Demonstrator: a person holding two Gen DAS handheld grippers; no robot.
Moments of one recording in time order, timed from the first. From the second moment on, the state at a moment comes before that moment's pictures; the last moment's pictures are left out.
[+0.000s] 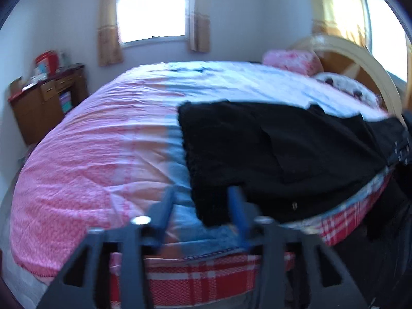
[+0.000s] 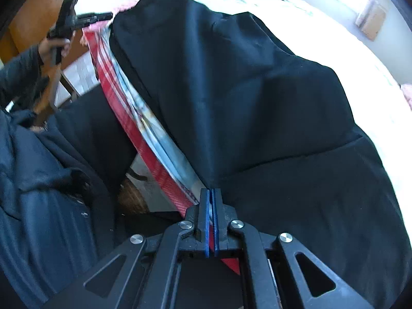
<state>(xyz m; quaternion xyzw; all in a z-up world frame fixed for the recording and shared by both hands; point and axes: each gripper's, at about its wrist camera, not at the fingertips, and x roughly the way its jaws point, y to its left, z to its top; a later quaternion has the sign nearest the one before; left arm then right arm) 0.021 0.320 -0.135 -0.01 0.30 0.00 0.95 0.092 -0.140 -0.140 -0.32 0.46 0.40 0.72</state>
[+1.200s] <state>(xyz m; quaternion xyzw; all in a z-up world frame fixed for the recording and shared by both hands) 0.058 0.311 -0.142 -0.07 0.30 -0.03 0.95 0.074 0.058 -0.164 -0.36 0.35 0.48 0.72</state>
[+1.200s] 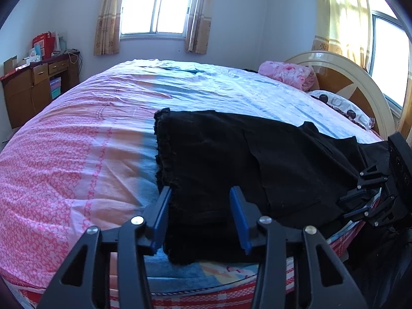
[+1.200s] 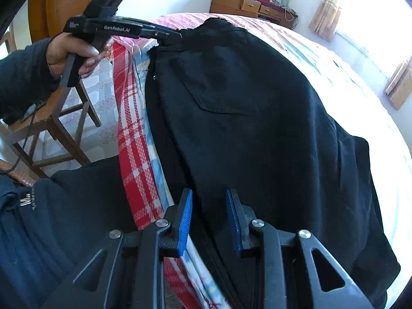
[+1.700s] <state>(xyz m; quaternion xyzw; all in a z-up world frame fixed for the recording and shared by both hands) 0.039 0.320 -0.135 -0.09 0.30 -0.03 0.95 0.054 0.052 -0.165 -0.37 0.36 0.50 0.69</state>
